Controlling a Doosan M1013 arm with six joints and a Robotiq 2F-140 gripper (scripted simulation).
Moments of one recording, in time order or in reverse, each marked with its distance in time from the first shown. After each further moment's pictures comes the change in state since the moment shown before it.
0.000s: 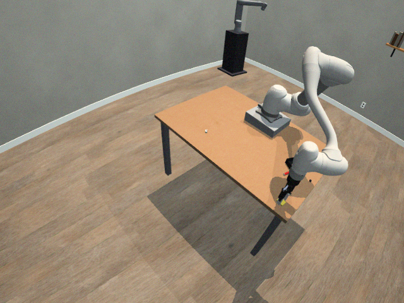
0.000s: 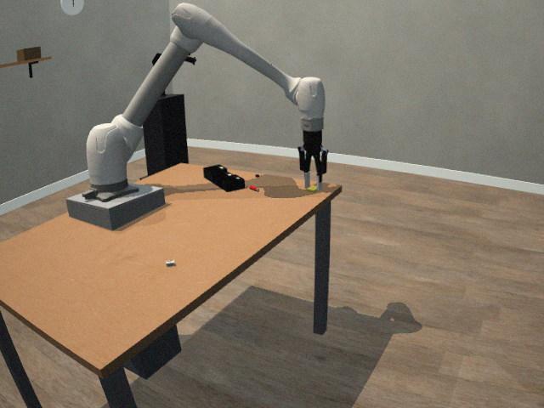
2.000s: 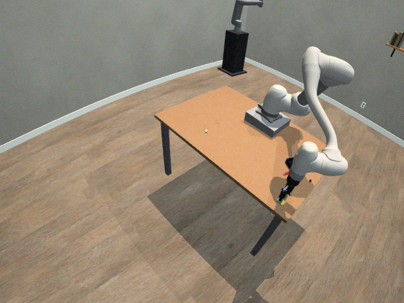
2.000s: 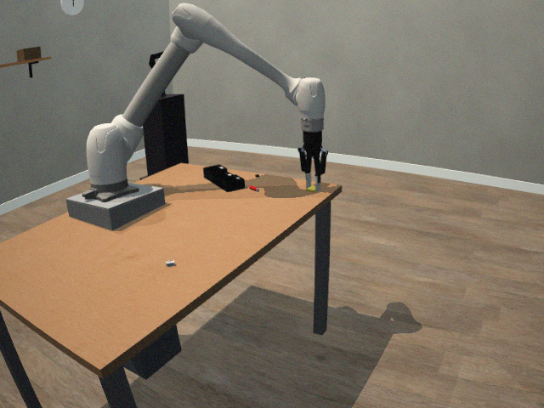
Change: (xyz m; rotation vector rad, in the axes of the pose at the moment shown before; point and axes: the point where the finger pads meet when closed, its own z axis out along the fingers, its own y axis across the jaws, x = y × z) arm 0.000 0.000 0.002 0.002 -0.002 0.000
